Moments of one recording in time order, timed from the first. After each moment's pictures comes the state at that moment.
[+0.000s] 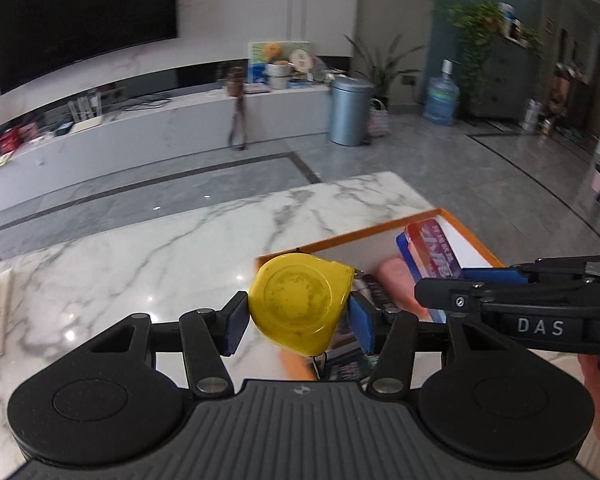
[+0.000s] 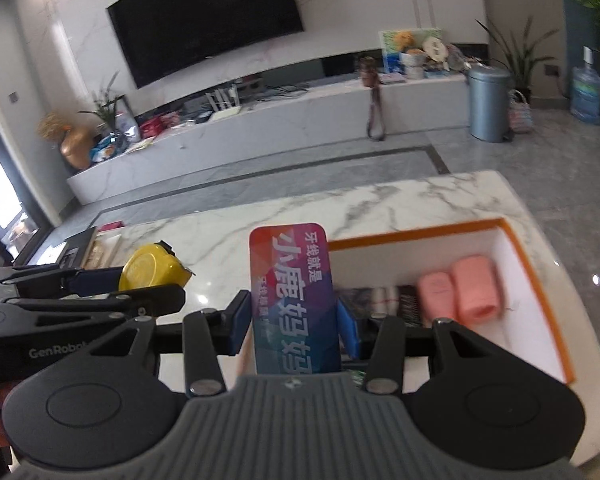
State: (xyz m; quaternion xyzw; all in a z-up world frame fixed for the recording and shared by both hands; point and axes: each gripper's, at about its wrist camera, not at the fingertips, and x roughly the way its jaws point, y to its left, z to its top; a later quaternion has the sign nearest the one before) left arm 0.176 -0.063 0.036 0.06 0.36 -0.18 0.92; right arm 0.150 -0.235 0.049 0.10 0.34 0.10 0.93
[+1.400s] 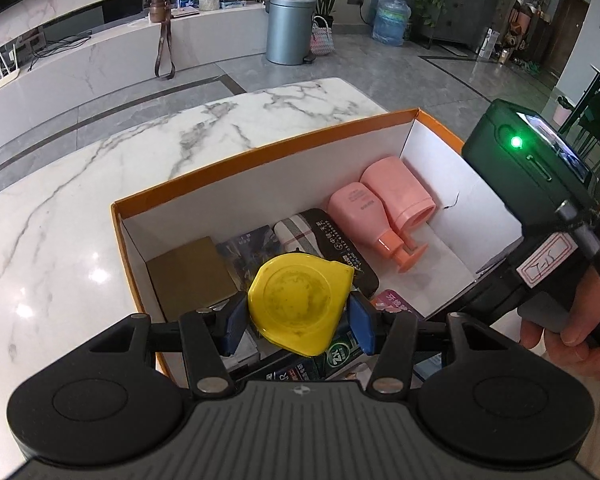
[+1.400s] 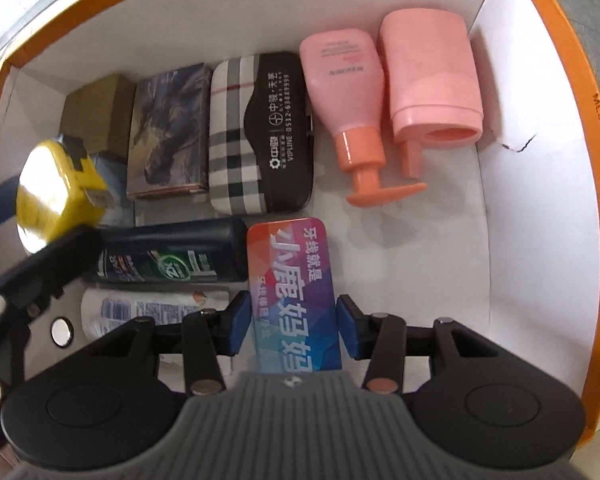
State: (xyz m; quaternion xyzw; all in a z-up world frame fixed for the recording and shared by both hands) left arm 0.242 -0.127 -0.072 0.08 0.46 -0.25 0.85; right arm 0.288 -0.293 -0.127 0.06 0.69 0.04 0.72
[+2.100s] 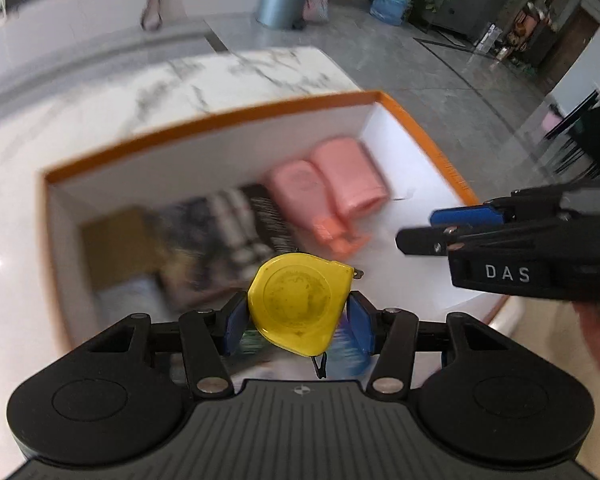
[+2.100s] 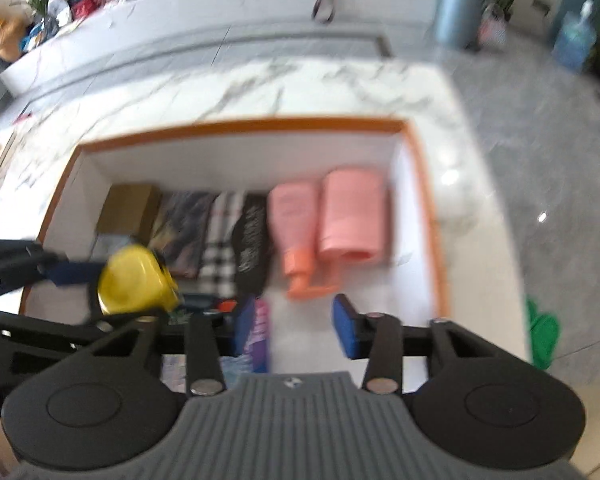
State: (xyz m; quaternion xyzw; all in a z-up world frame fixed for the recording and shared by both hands) left arm 0.251 -0.170 -0.070 0.01 0.53 -0.27 0.80; right arm 0.231 -0.344 -0.048 0.01 0.51 0.05 0.86
